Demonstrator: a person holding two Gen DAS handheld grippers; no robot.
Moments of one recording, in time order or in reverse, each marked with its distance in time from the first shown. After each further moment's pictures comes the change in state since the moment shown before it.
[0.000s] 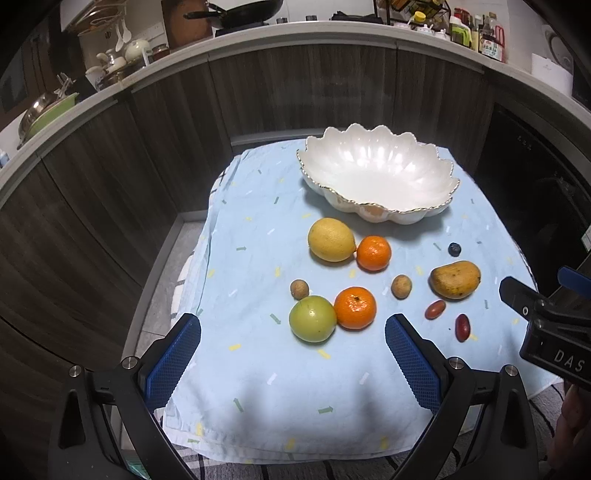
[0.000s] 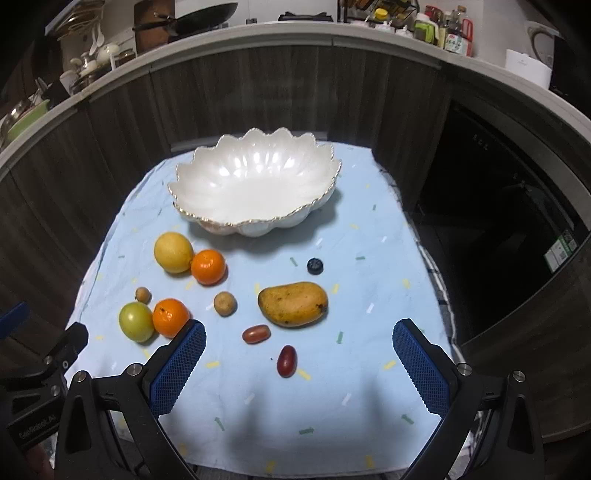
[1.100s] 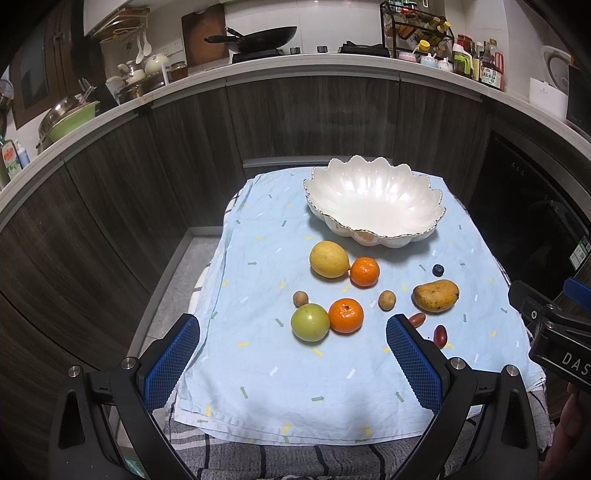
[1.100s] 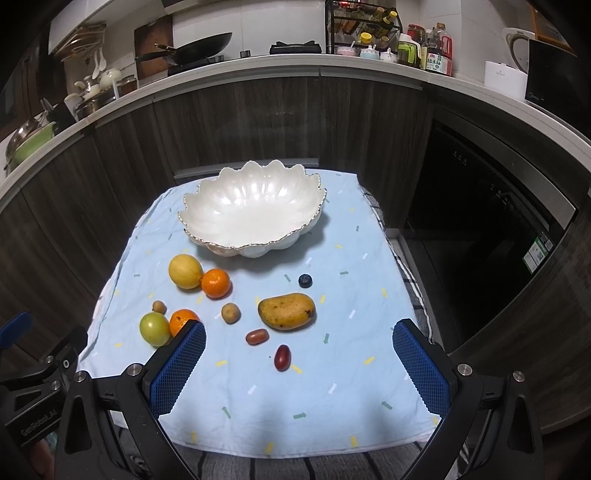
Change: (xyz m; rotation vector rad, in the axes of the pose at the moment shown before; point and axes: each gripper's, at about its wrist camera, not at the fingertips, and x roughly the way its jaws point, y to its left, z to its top) left arm -0.059 -0.001 -0.011 -0.049 -0.092 0.015; right arm -0.059 -0.015 -0.010 0.039 -0.104 0.002
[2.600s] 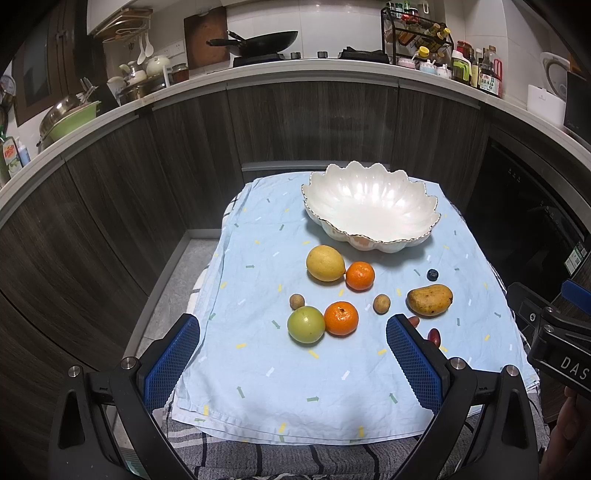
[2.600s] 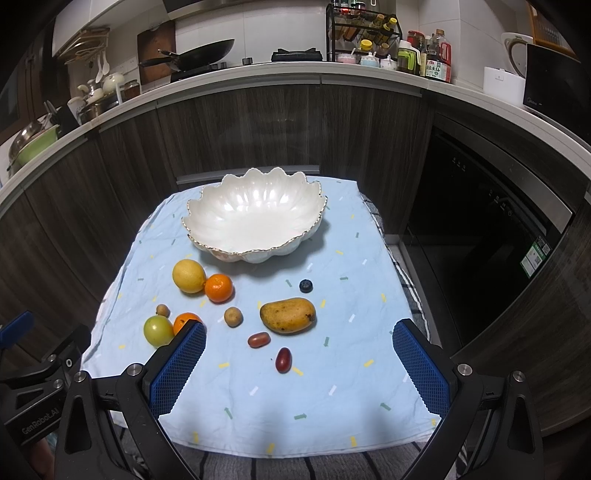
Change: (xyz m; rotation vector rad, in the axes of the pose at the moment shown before) left arm -0.008 0.005 0.002 -0.011 -0.020 -0.016; right arm -0.011 -0.002 0.000 -0.004 -0.033 0.002
